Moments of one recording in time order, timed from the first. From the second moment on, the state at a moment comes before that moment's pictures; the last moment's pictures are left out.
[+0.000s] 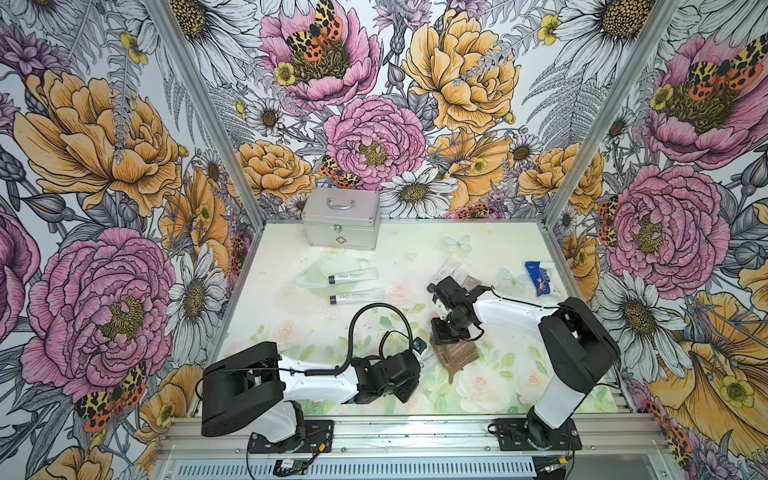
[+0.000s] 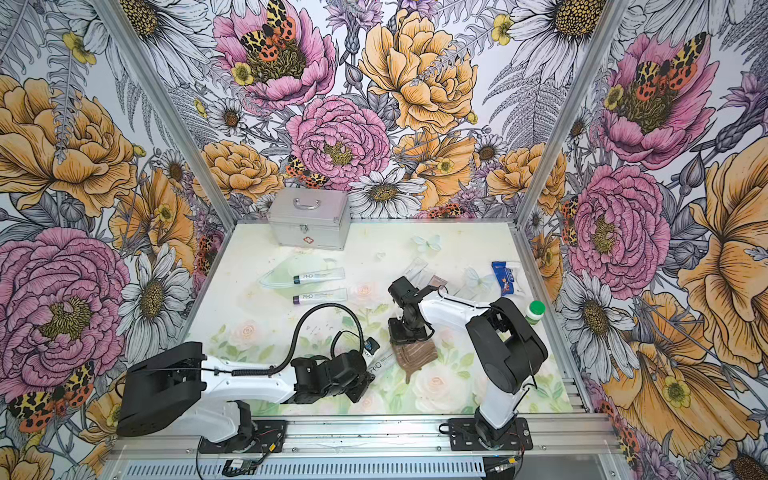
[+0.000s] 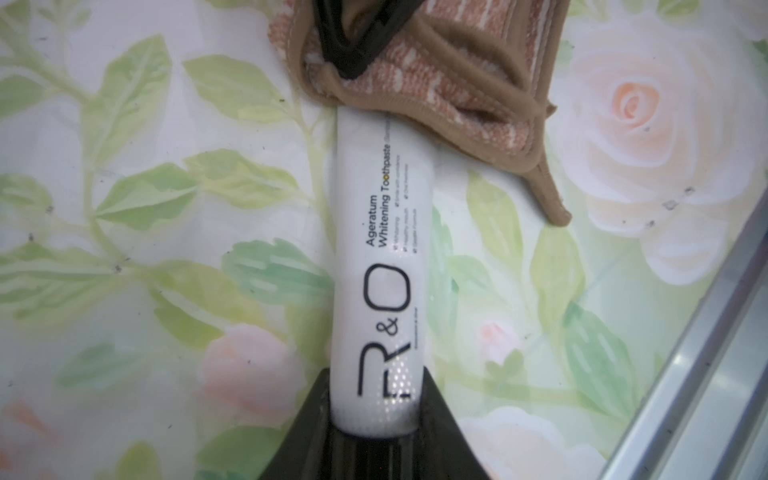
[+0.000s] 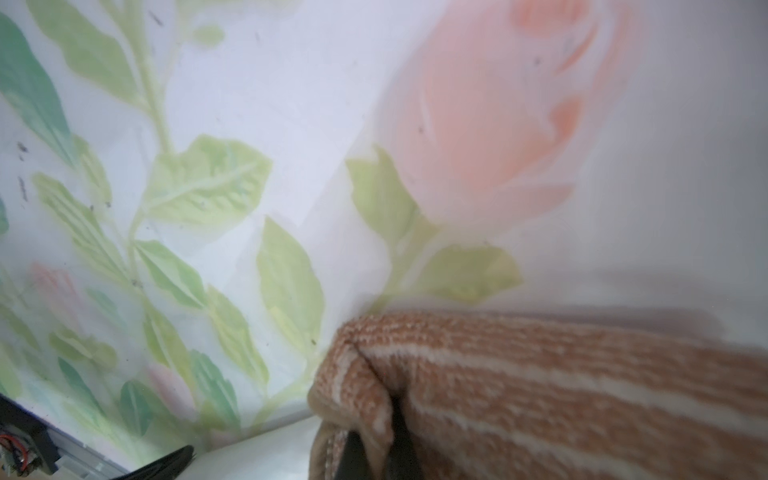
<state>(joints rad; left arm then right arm) -1.23 1.45 0.56 -0.08 -0.19 -0.42 0.60 1.72 1.00 -0.69 -0.25 0.43</state>
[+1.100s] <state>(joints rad) -1.23 1.45 0.57 -0.12 -0.23 -0.42 0.73 1.70 0.99 -0.79 -0.31 0.52</state>
